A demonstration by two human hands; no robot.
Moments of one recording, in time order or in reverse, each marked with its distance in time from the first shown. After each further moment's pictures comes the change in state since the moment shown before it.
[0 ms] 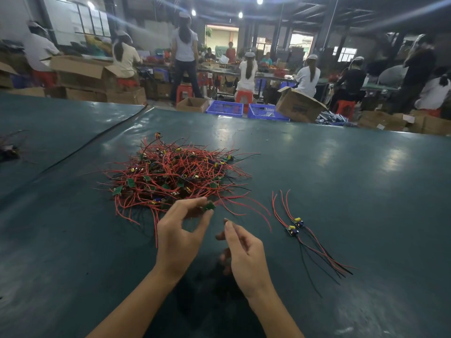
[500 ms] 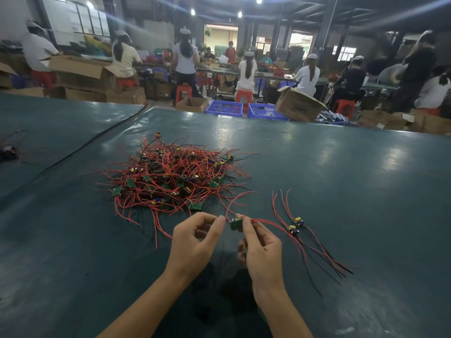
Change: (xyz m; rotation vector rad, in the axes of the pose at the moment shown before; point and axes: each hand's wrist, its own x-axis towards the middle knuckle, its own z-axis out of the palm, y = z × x) left_hand -0.011 0.018 0.008 -0.164 -0.222 -0.285; right_hand 0.005 -0.003 -0.010 0.168 0.184 -0.061
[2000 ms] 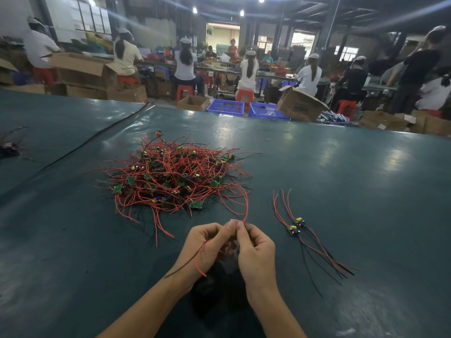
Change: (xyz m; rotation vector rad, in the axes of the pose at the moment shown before) left_hand -0.004 0.008 0.012 -0.376 -0.210 -0.452; right_hand -0.003 0.006 0.010 -0.036 0.003 0.006
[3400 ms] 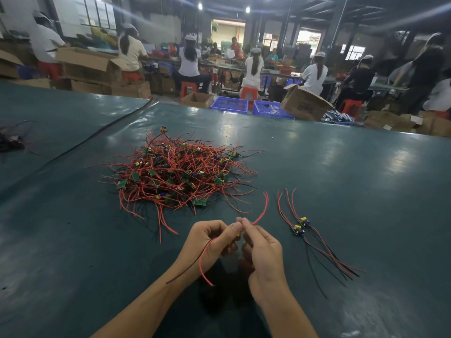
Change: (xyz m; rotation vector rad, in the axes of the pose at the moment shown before) left_hand 0.001 0.002 -0.006 0.112 -0.050 0.139; right_hand 0.009 -0.005 -0.002 0.227 0.042 0.314
